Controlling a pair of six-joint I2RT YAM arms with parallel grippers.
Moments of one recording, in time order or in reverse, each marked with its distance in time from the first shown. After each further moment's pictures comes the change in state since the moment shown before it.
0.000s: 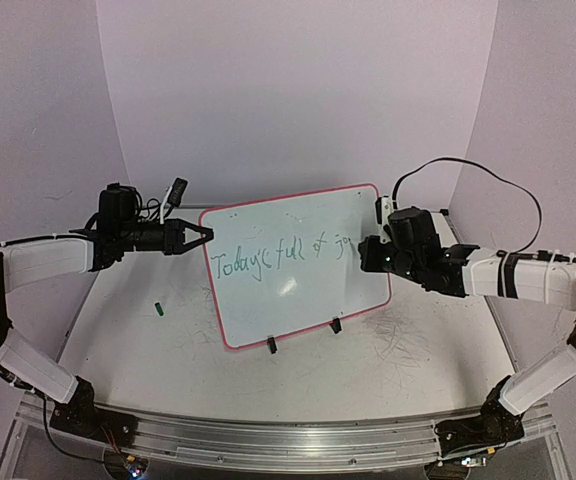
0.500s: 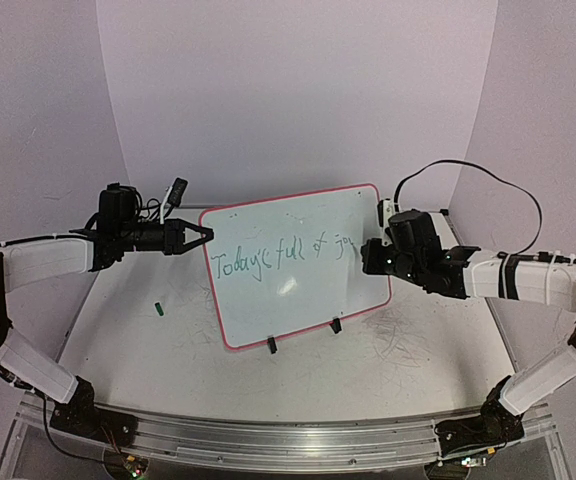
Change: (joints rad) left arm -0.001 0.000 0.000 0.000 0.000 0.000; right arm 0.000 -0.009 -0.015 -0.013 0.022 0.007
